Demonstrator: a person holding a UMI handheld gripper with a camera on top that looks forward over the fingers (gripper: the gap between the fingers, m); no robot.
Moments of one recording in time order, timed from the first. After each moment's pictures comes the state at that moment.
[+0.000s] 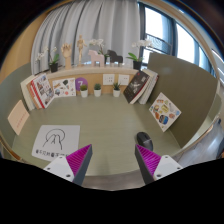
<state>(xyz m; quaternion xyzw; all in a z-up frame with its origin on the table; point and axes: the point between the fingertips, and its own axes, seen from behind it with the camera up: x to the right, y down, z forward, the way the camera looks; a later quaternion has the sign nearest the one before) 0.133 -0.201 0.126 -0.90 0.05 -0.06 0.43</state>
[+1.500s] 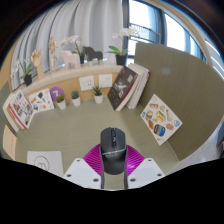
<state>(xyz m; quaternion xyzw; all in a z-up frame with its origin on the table) 0.214 -0.084 0.130 -0.91 0.13 -0.07 0.40</state>
